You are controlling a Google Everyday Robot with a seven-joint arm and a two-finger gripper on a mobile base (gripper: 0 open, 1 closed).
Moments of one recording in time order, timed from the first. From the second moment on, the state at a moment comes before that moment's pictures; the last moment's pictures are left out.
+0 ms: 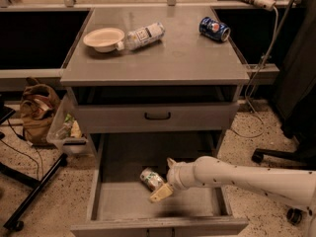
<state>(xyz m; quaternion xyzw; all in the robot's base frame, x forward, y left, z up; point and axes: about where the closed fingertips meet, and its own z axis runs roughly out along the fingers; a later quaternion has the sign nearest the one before) 0.541 -0.019 0.440 -0.48 0.78 0.21 0.33</state>
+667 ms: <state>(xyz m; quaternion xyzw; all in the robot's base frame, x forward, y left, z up) 0.559 -0.031 0.394 -0.46 0.81 0.18 0.32</state>
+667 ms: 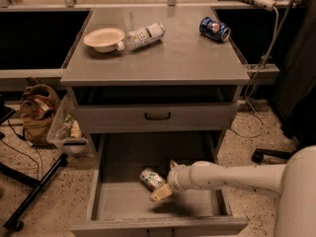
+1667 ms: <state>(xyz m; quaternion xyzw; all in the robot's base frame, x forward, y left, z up) 0.572 -0.004 0.341 -0.45 0.83 0.18 0.29</state>
